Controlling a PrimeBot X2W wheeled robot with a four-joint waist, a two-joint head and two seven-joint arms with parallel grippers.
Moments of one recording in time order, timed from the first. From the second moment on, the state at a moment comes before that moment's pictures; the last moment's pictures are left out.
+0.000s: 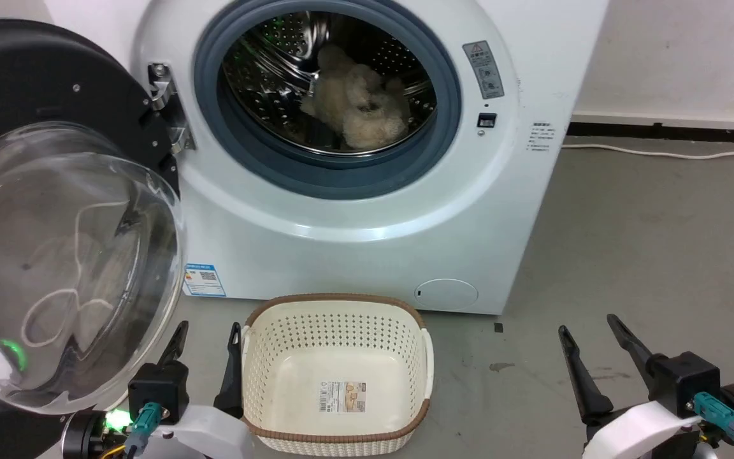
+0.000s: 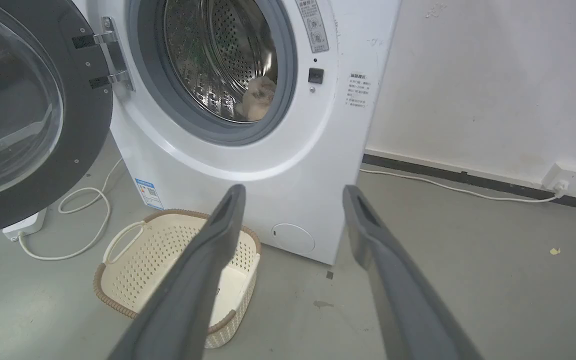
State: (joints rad) left arm 0.02 0.05 -0.01 0.00 0.00 0.00 -0.01; right arm 0.02 -0.05 0.00 0.01 0.03 0.13 -0.01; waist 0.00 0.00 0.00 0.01
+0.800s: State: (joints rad) left arm 0.03 0.05 -0.02 -0.01 0.00 -0.01 -0.06; right arm 0.02 -0.06 0.04 0.03 0.06 0.13 -0.06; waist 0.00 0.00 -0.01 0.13
